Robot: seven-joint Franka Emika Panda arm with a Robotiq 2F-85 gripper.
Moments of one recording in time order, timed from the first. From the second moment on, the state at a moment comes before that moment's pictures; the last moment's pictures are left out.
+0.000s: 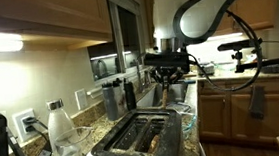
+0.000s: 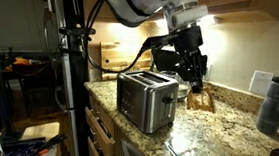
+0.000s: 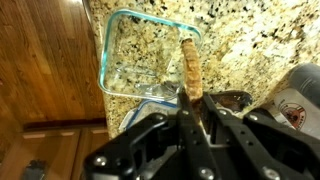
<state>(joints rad) -0.14 -0.18 -0.01 -2.38 -0.39 2.47 1.50</state>
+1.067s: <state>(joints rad) -0.14 -0.39 0.15 -2.41 -0.40 2.33 1.56</state>
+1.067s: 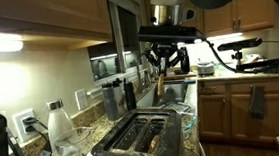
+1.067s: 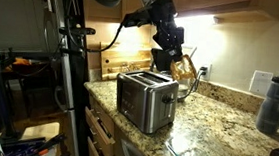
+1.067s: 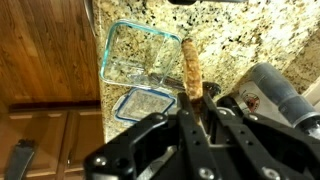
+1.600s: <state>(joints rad) -0.09 -0.42 0.22 -2.41 -0.38 2.31 1.58</state>
